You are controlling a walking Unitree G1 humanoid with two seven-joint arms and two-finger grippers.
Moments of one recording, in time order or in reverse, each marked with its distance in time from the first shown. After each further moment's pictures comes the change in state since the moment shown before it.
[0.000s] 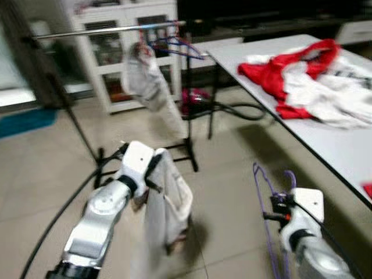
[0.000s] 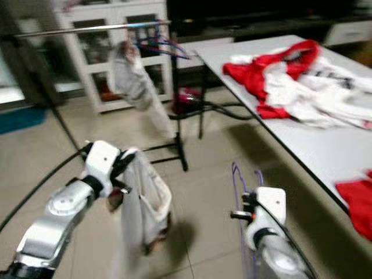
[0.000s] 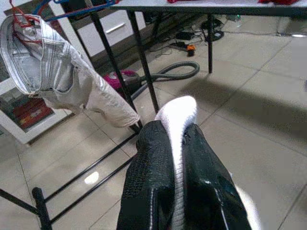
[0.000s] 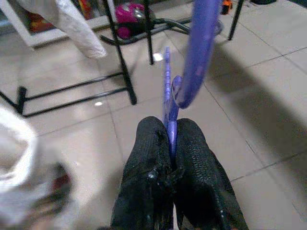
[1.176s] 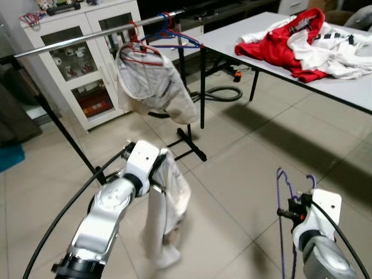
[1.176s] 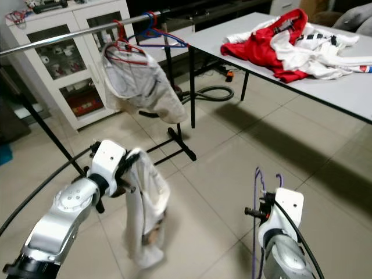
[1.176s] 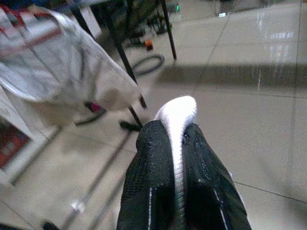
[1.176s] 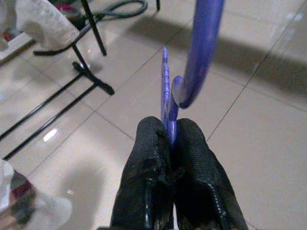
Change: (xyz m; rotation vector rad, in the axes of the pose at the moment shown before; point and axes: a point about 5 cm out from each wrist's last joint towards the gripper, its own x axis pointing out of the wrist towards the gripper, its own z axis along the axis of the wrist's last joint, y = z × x) left arm 0.014 -0.005 0.011 0.069 -0.030 -0.016; right arm 0.001 -0.022 0.003 0.093 -0.011 -0.197
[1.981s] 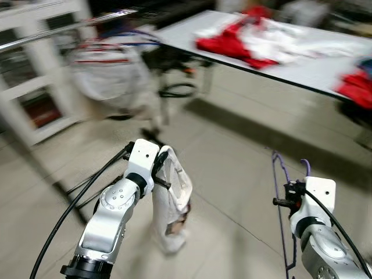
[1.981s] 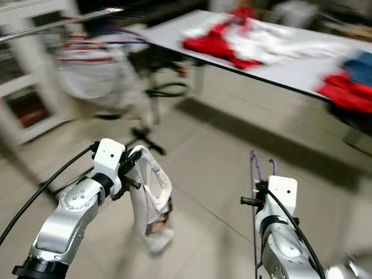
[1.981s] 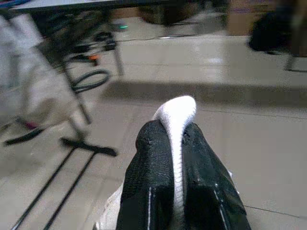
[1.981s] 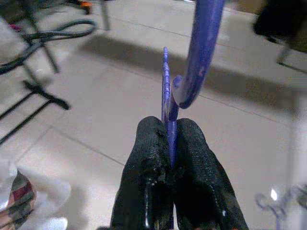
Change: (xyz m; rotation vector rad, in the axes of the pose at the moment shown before) left arm 0.002 -0.012 -0.005 -0.175 -0.008 0.017; right arm 0.006 0.004 0.017 -0.102 -0.080 0.031
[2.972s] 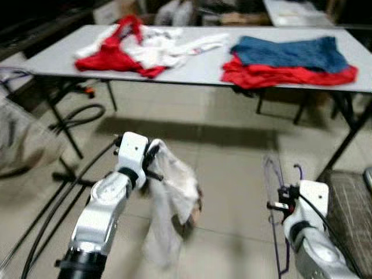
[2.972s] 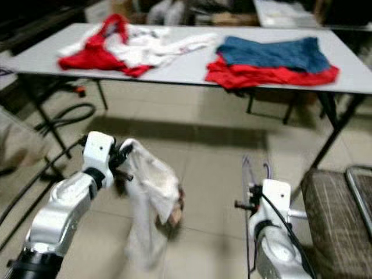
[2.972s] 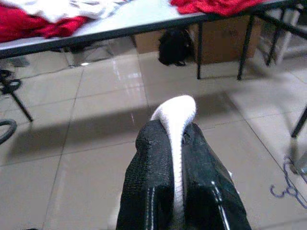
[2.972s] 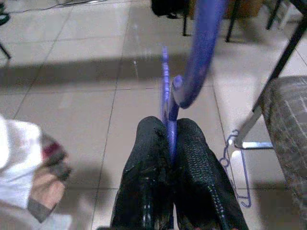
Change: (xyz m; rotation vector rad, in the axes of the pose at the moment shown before) left arm 0.002 0.017 0.002 -0.048 0.001 0.036; right arm -0.003 0.010 -0.008 0.024 0.031 0.018
